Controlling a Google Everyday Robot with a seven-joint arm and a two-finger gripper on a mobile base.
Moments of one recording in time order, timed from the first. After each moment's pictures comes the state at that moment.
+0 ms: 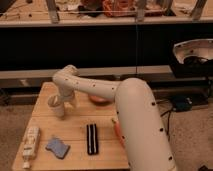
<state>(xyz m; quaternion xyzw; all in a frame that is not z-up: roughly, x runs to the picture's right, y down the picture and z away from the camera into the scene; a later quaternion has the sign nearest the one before) -0.242 0.108 0.882 -0.16 -0.32 -0.64 0.68</state>
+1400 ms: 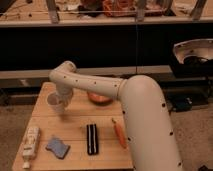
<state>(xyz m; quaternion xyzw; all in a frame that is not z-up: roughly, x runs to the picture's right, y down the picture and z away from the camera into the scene) -0.232 0.089 0.834 -0.15 -0.32 -0.65 0.67</state>
